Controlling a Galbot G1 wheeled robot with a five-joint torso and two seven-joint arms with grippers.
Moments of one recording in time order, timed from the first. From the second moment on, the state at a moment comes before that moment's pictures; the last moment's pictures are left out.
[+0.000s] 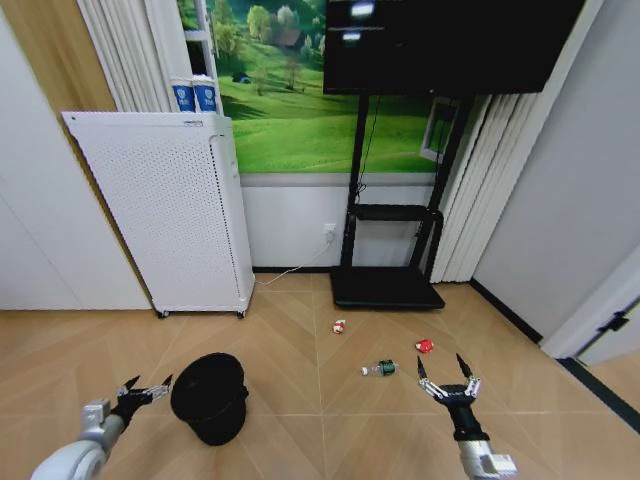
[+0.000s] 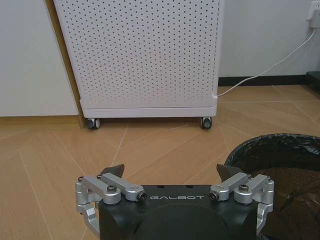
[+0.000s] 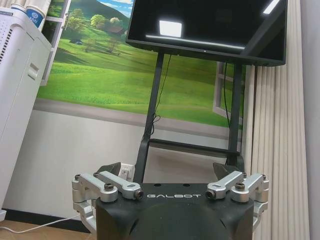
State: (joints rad) left arm 1.48 -0.76 -0.63 -1.54 -0.78 0.06 0.02; right arm -1.61 0.94 0.46 1.75 0.27 0.71 0.34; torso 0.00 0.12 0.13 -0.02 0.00
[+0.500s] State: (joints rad) left arm 1.39 -0.71 -0.56 -1.50 -0.81 0.04 0.07; right arm -1.63 0.96 0.46 1.75 0.26 0.71 0.33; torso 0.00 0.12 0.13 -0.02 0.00
